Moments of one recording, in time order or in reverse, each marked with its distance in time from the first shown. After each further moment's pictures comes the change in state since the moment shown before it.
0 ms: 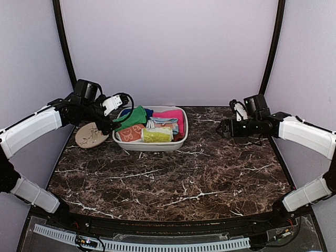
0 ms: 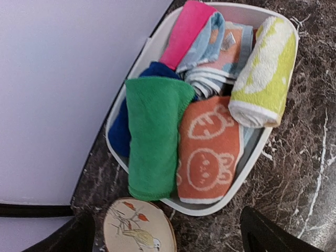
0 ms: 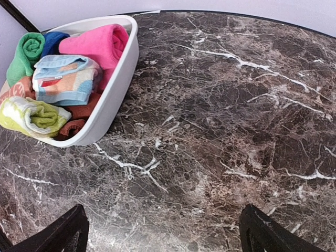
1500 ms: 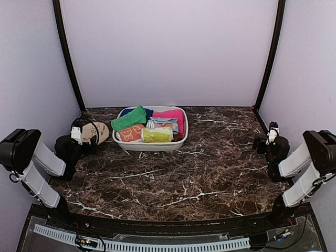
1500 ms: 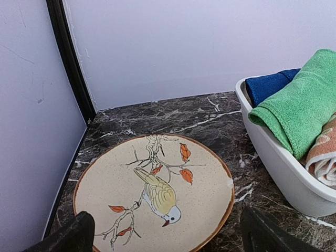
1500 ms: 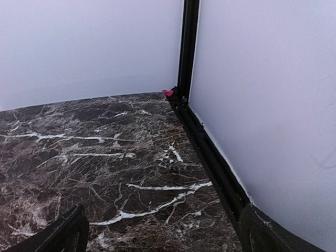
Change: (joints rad) left arm 0.445 0.223 -0.978 1.667 0.039 -0.628; right arm -0.427 0.202 -0.778 1.550 0.331 -0.259
